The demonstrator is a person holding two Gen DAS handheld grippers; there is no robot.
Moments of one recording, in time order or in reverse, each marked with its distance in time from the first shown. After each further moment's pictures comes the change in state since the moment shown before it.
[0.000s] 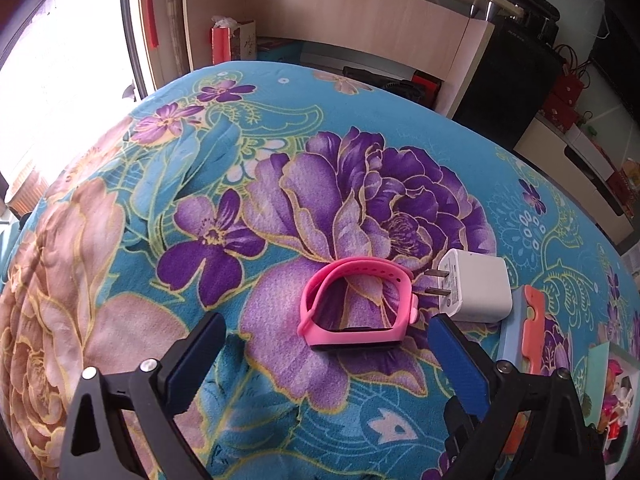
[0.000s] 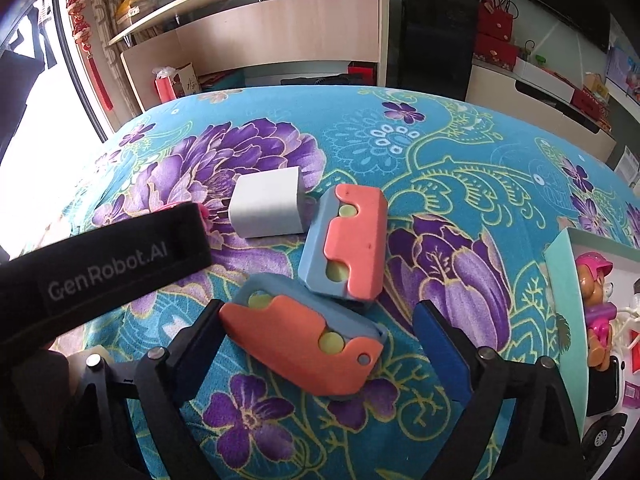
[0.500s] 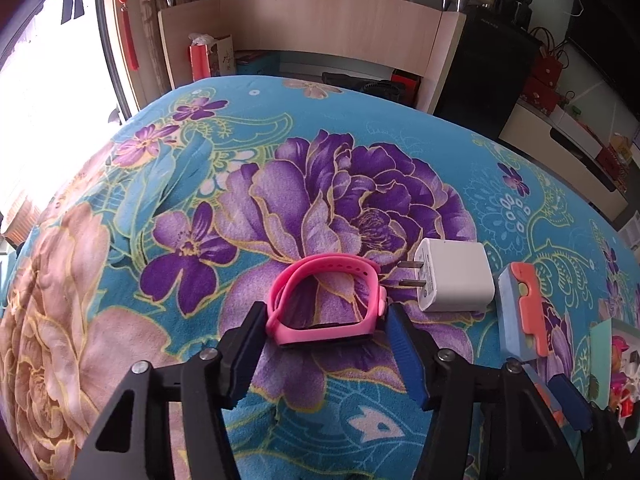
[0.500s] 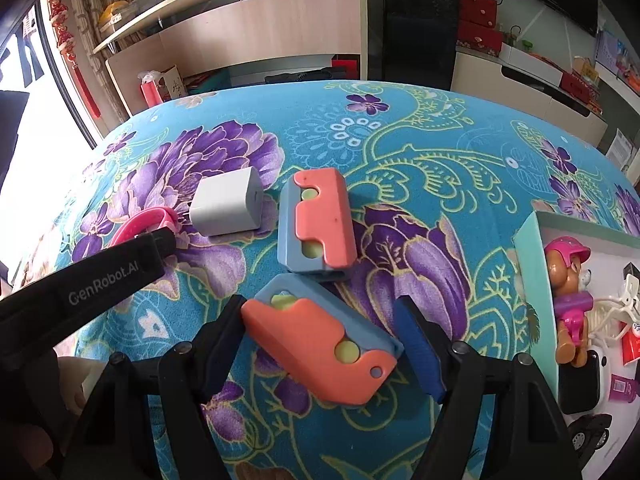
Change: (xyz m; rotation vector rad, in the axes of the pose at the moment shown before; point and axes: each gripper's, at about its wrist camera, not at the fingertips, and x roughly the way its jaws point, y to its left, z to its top) left arm -0.006 -0.019 -0.006 0.098 -0.035 -0.004; right arm -0.008 -0.029 -0.002 0.052 0.028 -0.012
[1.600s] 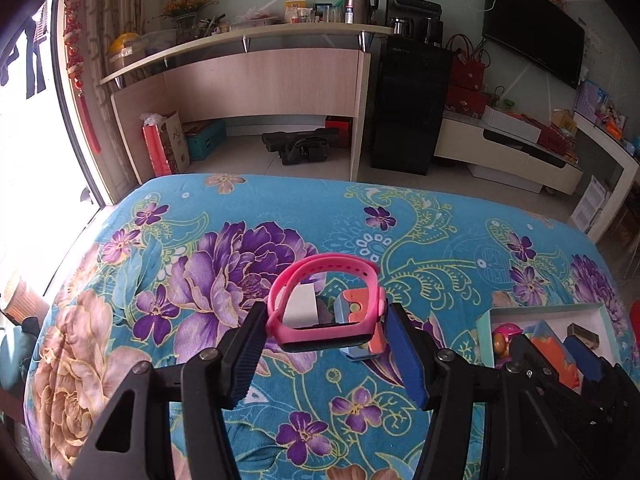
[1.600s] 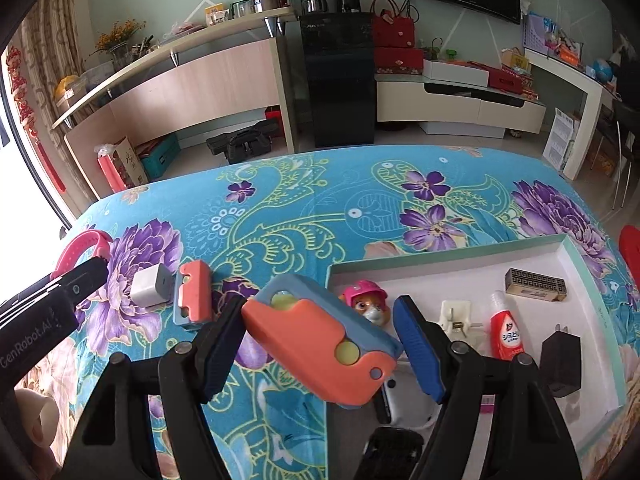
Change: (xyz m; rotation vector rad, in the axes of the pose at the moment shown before) left arm -0.113 -0.101 -0.004 0.201 -0.172 -0.086; right arm -0.096 -0.115 0.011 0.186 -0.163 -0.137
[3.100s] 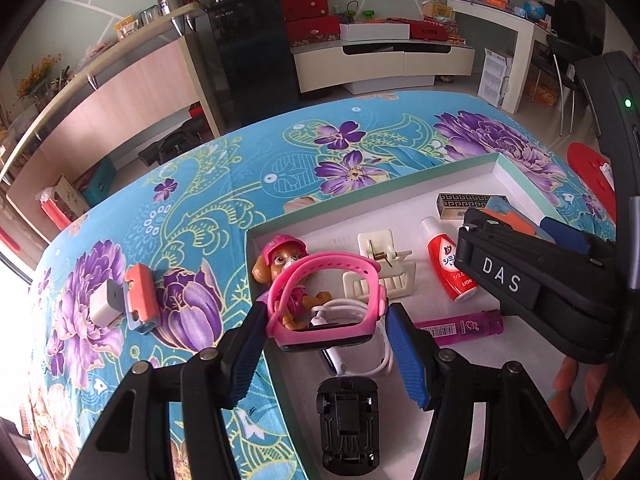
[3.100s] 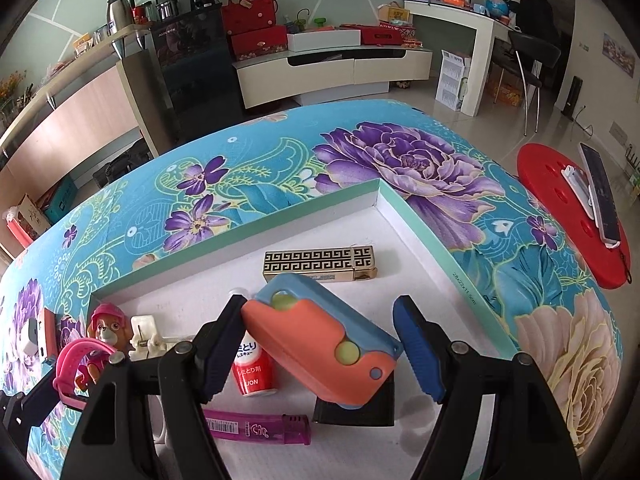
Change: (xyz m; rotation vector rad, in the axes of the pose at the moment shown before) left arm 0.007 -0.194 -0.067 0.434 0.154 -0.188; right arm 0.008 -0.163 -0.012 0.252 0.080 -0.264
